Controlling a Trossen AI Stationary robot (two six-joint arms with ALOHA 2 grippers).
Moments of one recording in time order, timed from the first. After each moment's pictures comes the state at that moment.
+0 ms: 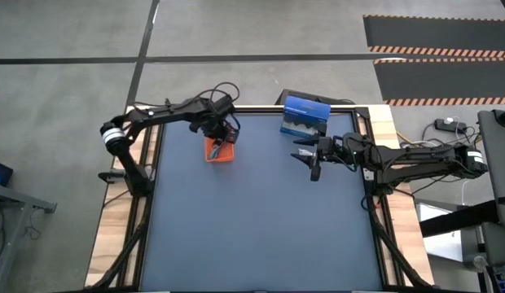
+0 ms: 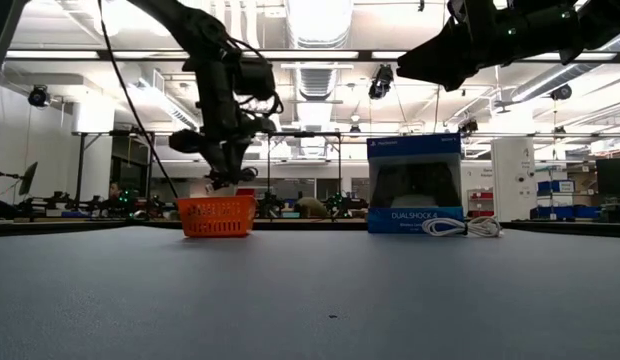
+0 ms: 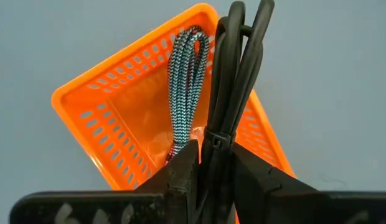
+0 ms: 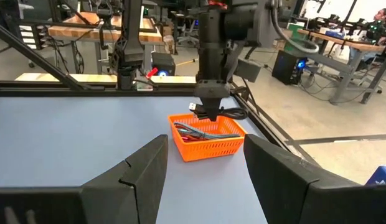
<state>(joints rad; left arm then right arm) 0.55 1.70 1.30 -0.90 -0.01 -0.65 -0.17 0.96 0.48 0.35 0.03 -0.11</state>
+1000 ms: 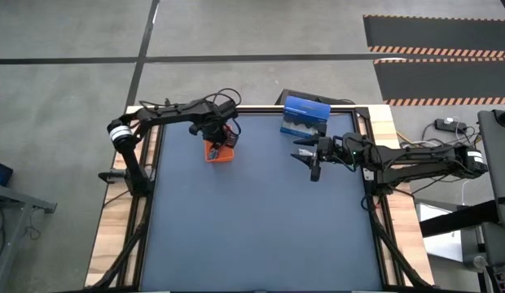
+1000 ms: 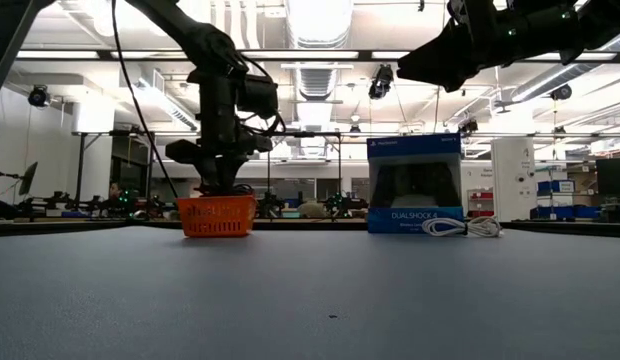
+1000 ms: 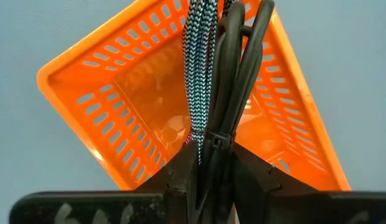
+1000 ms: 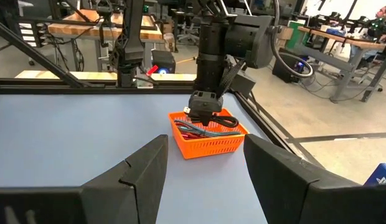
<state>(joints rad) 0.55 1.77 1.31 -0.95 -0.01 -0.62 -0.17 0.96 0.48 0.34 0.03 -0.11</state>
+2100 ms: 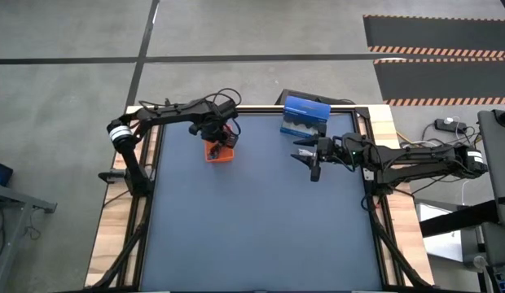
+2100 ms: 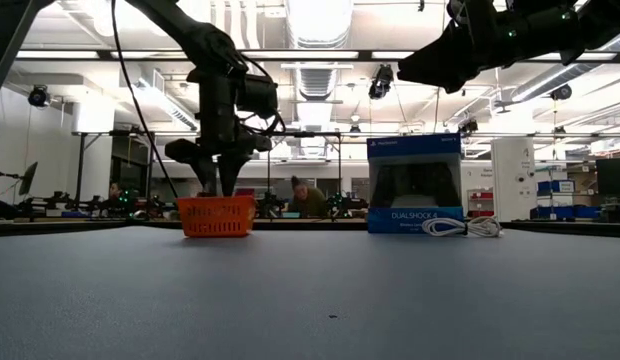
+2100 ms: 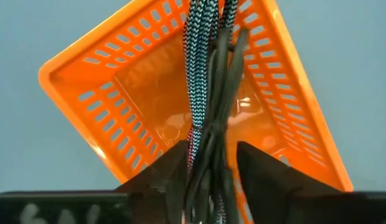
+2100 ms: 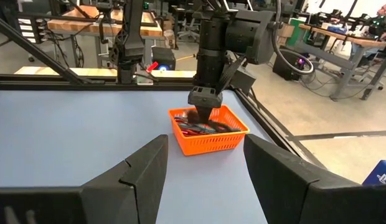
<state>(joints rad) 0.55 1.77 1.31 -0.96 -0.01 -0.62 -0.17 0.96 0.48 0.33 0.03 -0.11</state>
